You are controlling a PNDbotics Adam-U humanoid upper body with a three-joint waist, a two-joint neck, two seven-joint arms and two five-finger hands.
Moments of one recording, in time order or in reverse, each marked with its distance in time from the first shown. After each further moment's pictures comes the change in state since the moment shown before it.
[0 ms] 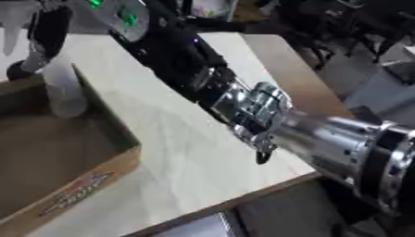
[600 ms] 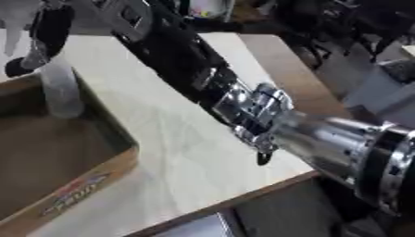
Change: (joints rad) left arm 0.000 0.000 0.000 0.000 -0.003 0.007 -0.006; right arm 0.004 -0.005 -0.008 0.001 -0.048 -0.001 -0.001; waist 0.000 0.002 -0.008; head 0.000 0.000
